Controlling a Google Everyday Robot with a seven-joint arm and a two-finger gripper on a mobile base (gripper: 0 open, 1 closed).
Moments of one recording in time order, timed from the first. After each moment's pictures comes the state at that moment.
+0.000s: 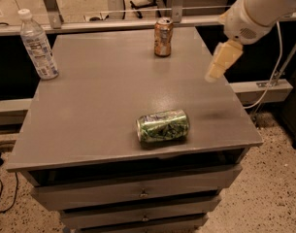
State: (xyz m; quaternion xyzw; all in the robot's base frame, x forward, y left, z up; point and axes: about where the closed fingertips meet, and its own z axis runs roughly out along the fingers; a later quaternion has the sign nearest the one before) arm 0.615 -0.199 0.950 -0.58 0.76 -0.04 0.29
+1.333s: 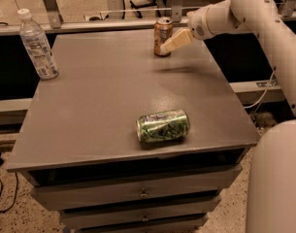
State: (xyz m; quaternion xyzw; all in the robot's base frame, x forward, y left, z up) arm 0.809 -0.127 0.912 -0.44 0.74 0.13 0.49
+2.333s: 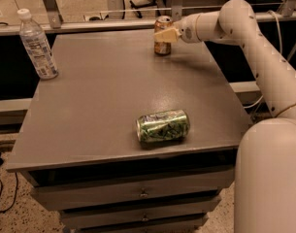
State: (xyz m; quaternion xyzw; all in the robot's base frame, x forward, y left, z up) arm 0.849 -0.098 0.897 -0.34 0.74 0.22 0.53
